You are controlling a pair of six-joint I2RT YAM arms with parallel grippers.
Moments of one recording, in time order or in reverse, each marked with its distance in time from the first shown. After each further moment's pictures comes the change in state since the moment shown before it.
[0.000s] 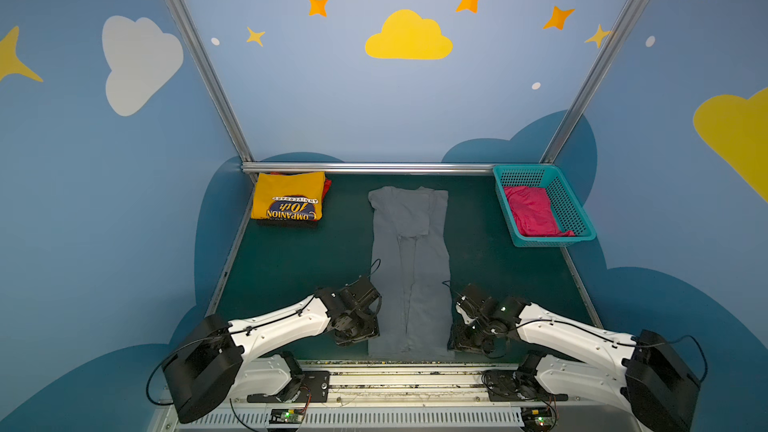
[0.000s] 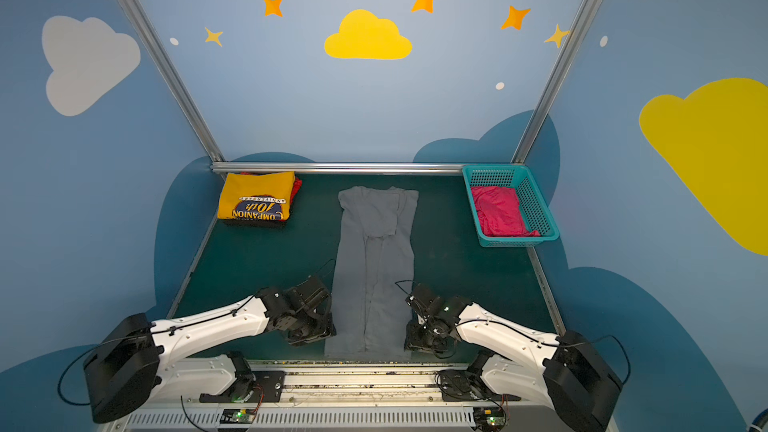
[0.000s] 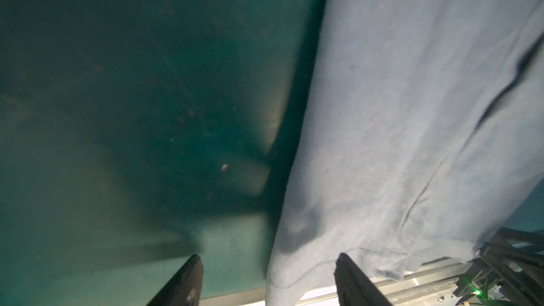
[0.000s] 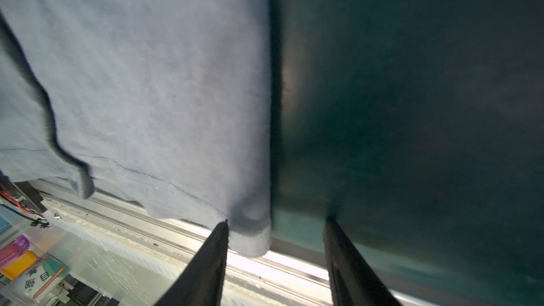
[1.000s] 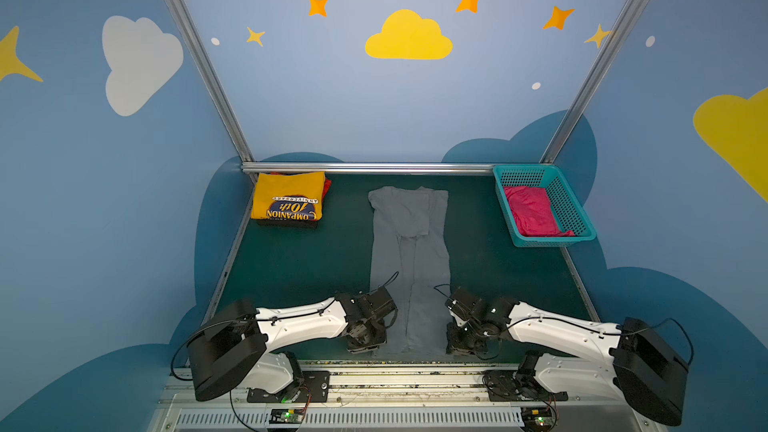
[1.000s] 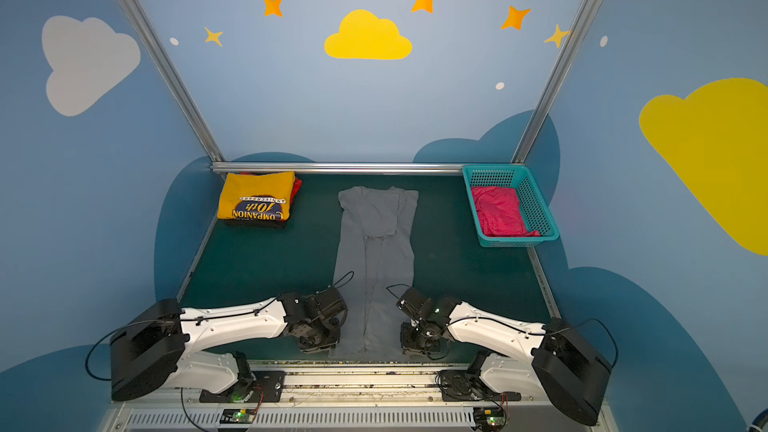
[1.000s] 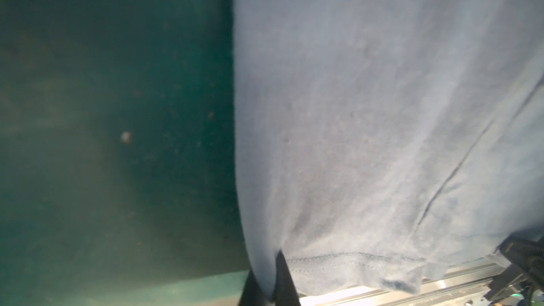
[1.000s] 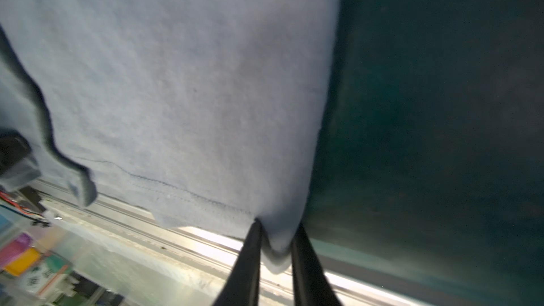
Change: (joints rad) left arm -0.134 0.116 0.040 0.047 -0.008 -0.083; right arm 0.072 0.078 0.011 0.071 -0.015 0.082
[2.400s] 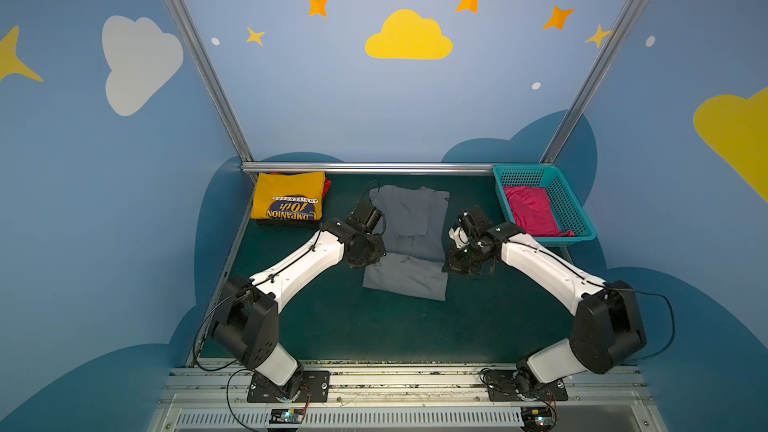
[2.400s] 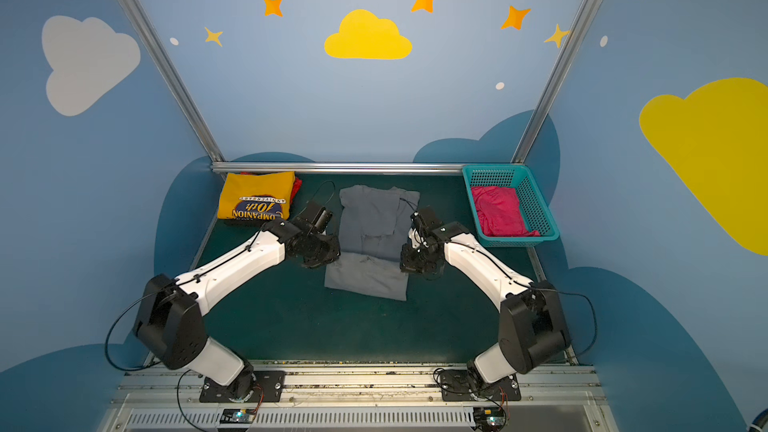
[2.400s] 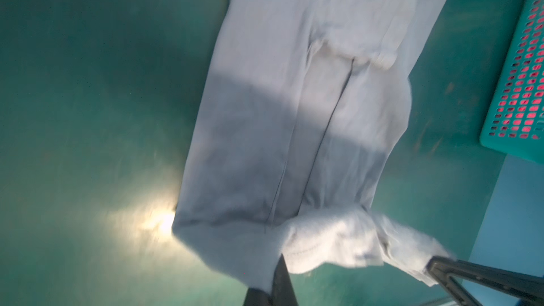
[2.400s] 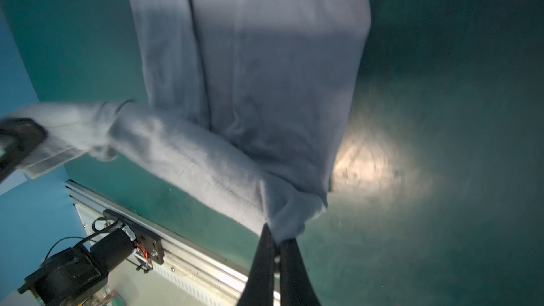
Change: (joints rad) left arm 0.478 0.242 0.649 -0.156 -0.068 0.367; right arm -0.481 0.355 0.691 -0.190 -0.030 -0.451
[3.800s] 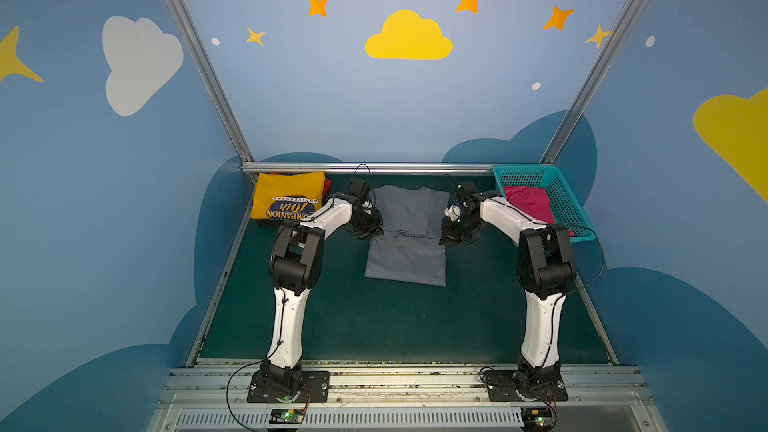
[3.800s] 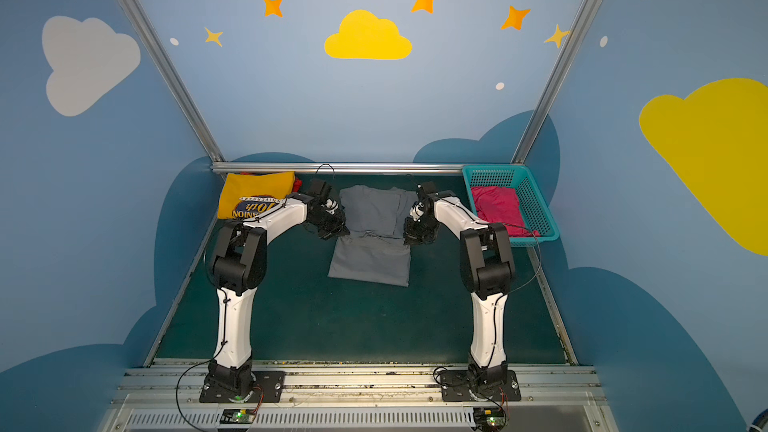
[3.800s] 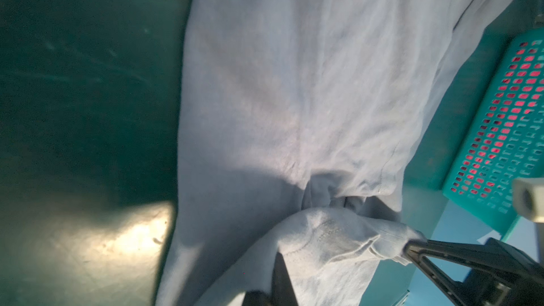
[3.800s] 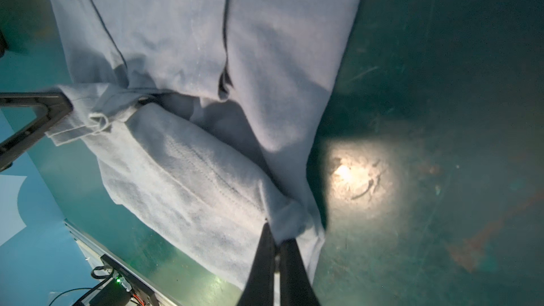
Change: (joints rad) left arm 0.234 0.583 0.422 0.115 0.345 0.146; right arm -0.174 0.551 0.448 -0.056 -0.087 -0.174
